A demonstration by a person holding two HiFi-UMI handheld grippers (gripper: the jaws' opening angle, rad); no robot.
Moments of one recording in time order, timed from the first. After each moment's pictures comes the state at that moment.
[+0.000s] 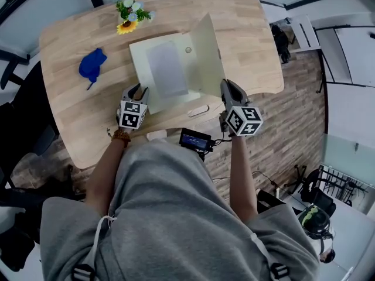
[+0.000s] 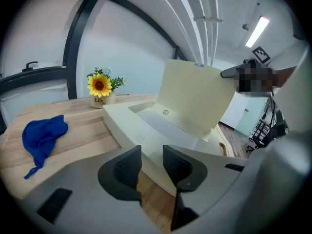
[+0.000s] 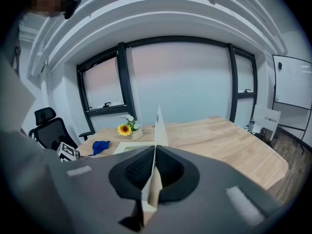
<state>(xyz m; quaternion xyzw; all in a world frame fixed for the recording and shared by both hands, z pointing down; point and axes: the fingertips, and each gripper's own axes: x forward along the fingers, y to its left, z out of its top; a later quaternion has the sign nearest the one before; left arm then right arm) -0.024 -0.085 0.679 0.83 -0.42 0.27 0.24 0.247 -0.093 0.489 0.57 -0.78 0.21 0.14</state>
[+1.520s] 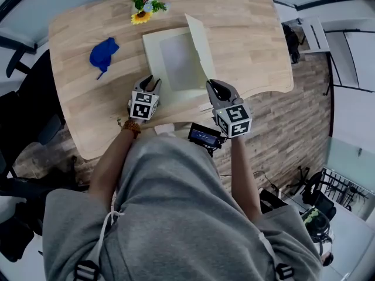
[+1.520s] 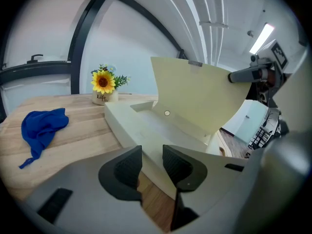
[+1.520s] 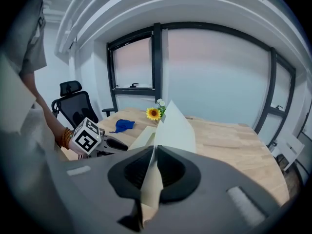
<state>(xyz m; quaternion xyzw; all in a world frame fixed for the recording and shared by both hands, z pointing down) -0.024 -0.087 0.680 0.83 -0.42 0.24 0.27 0.138 -0.069 0.513 0.45 -0.84 0.16 0.26</state>
